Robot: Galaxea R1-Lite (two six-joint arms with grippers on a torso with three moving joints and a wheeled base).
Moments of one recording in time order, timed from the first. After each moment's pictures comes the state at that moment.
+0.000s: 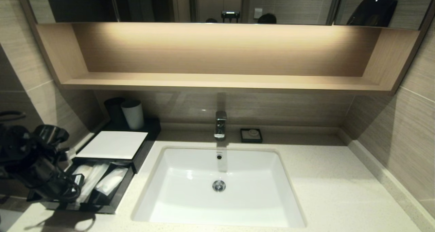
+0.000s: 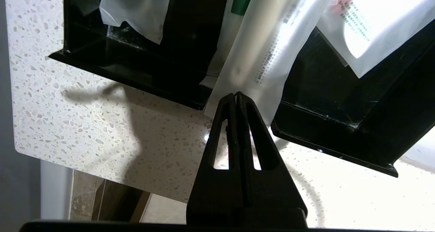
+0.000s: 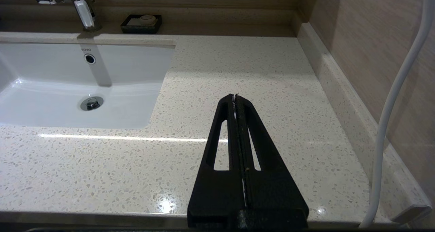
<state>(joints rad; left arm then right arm) 0.26 1.89 -0.97 0.38 0.01 -0.01 0.00 0.00 0.00 0.01 -0.01 -0.01</state>
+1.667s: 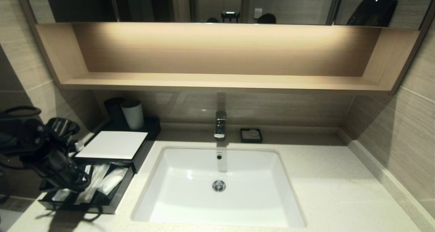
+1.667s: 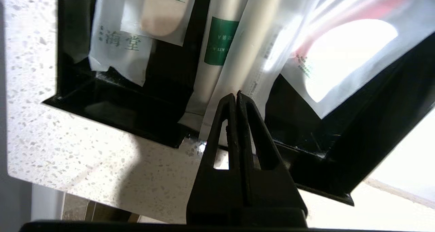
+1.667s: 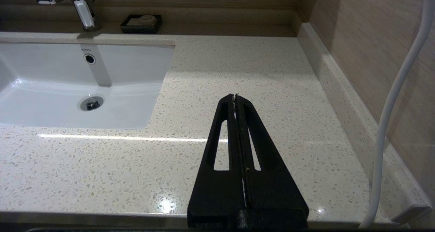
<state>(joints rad) 0.22 1.94 -1.07 0.39 0.02 -0.06 0.00 0.00 0.00 0.01 -0.01 -0.01</state>
